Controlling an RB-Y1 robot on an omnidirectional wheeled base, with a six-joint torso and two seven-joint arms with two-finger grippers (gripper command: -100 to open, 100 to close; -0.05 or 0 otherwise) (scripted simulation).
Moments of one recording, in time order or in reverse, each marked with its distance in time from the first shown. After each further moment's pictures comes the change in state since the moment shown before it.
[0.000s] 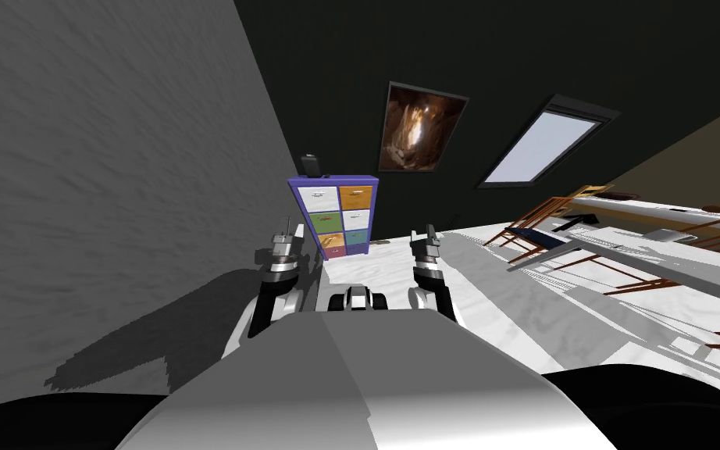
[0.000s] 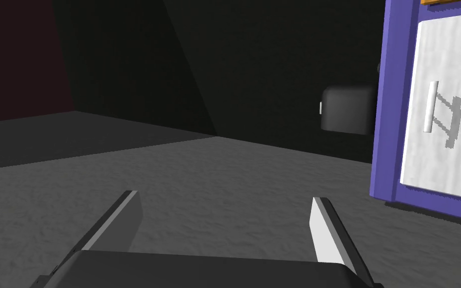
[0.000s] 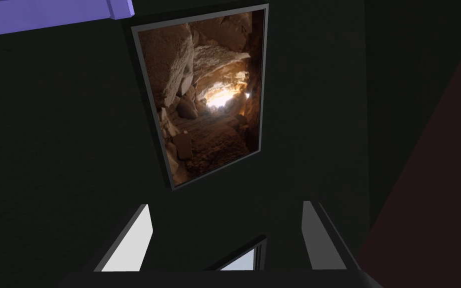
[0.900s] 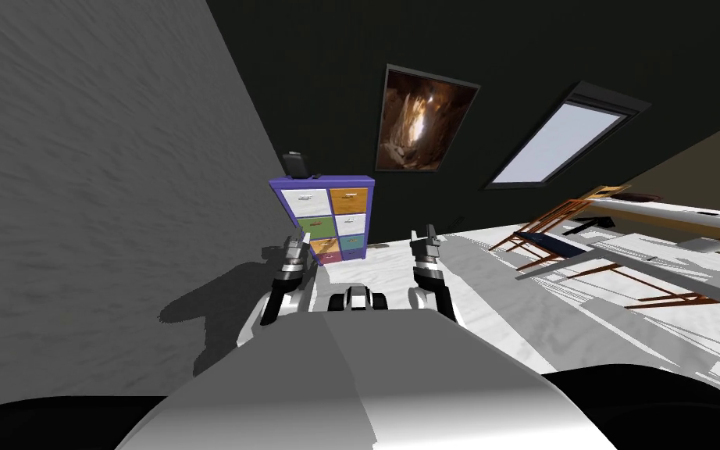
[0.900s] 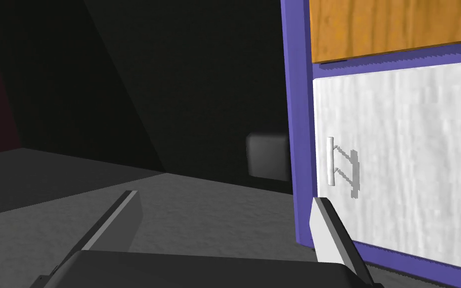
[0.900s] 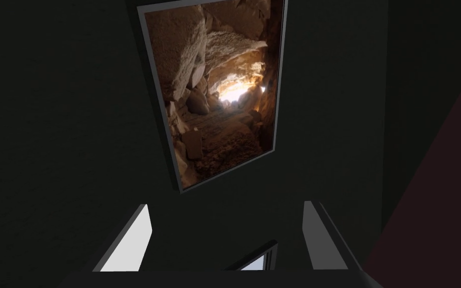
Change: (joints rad) left arm -0.052 0.070 0.016 0.222 0.015 -0.056 -0.008; right arm 0.000 0.000 0.000 0.000 0.000 0.000 0.000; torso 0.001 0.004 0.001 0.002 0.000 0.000
